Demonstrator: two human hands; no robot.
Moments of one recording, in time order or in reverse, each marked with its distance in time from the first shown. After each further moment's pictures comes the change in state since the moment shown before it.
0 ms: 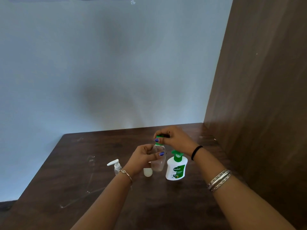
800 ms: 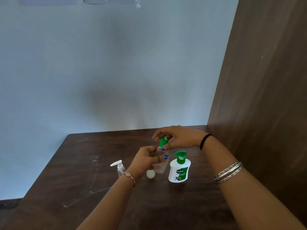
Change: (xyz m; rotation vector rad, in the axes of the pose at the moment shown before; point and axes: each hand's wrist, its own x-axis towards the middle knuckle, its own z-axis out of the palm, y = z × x) left_hand -0.002 0.001 0.002 0.139 0.092 0.029; right_hand 0.008 -0.025 -0.028 -0.347 -0.374 0.031
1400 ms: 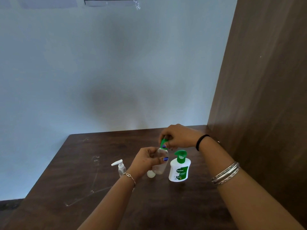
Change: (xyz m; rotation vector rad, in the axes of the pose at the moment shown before) left_hand -0.005 0.001 0.002 0.058 0.000 0.023; right_hand -0.004 -0.009 0.002 -0.035 0.033 0.078
